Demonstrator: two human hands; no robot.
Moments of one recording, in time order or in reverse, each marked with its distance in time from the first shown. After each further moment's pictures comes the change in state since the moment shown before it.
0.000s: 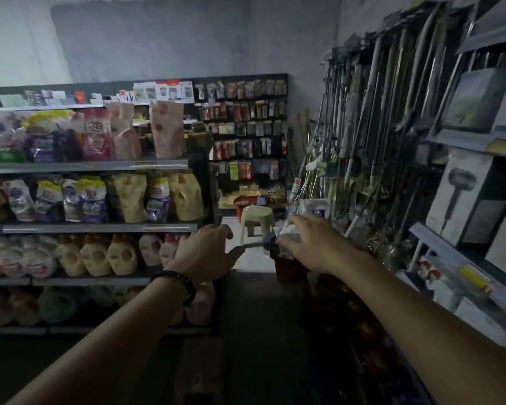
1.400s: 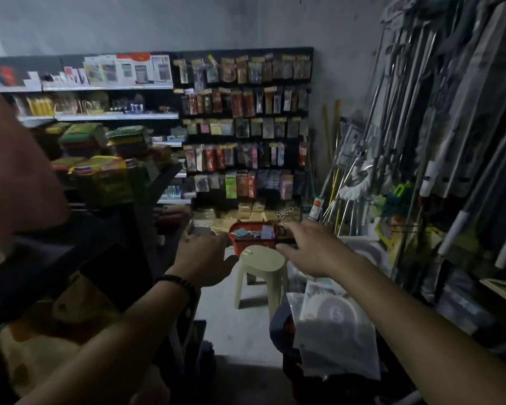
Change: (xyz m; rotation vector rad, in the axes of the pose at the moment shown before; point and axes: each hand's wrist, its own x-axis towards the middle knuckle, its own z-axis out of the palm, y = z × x) left_hand 0.899 -0.199 0.280 0.119 -0.096 -0.056; right_hand 0.928 0.242 0.158 -0.073 -0.091 -0.007
